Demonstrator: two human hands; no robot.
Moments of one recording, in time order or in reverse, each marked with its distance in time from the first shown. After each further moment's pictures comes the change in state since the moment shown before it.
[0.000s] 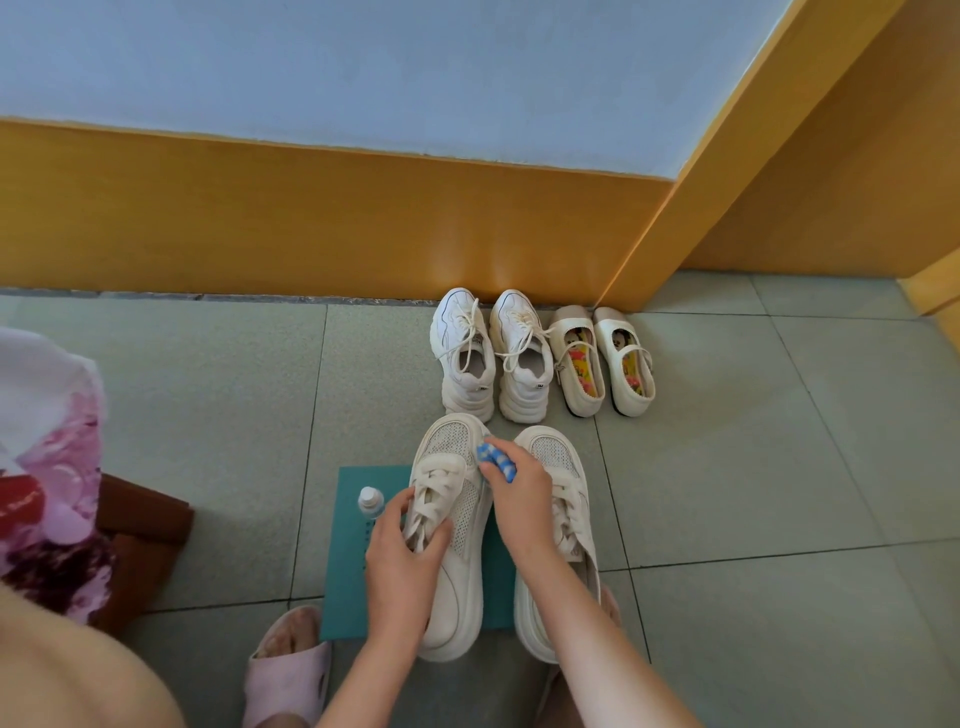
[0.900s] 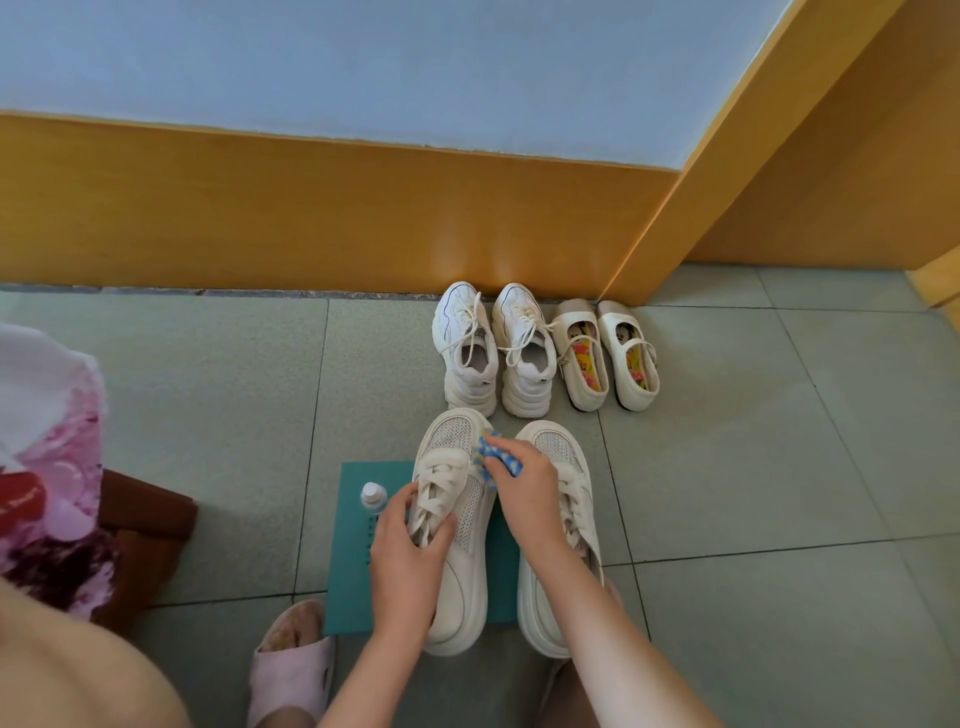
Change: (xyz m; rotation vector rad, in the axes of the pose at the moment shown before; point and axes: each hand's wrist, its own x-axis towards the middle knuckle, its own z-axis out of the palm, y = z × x) left_hand 0.002 -0.003 0.003 0.020 0.004 0.013; right_hand 0.004 0.003 -0.005 0.001 -0.022 -0.044
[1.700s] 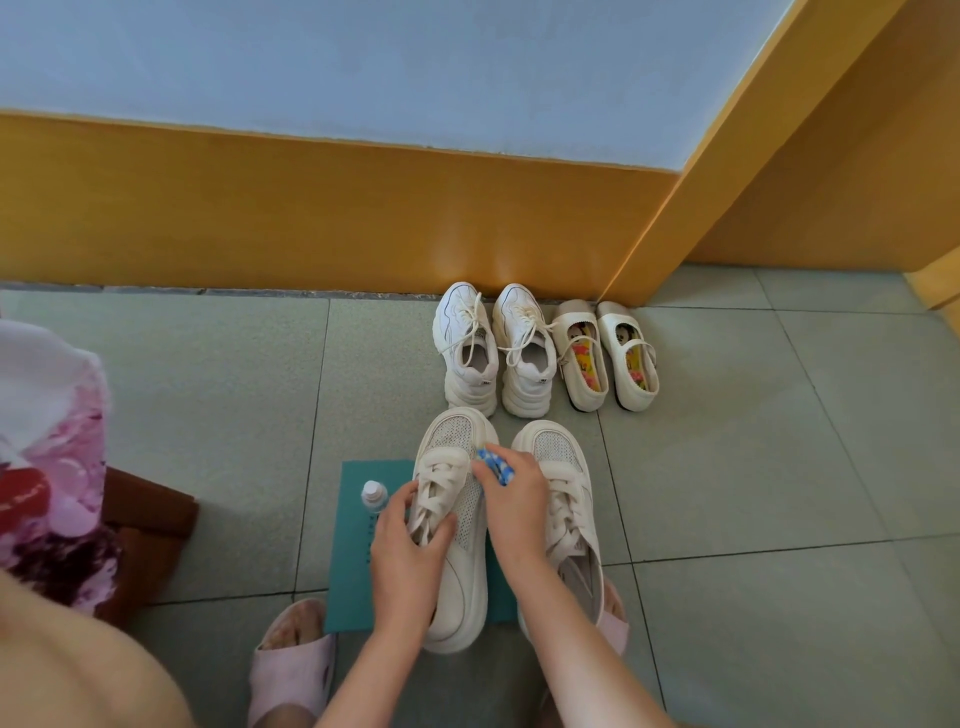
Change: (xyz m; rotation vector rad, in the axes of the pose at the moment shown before) left_hand -0.001 0.004 -0.002 0.001 -0.003 -0.003; right_hand -0.017 -0.007 0.014 -0.025 0.118 0.075
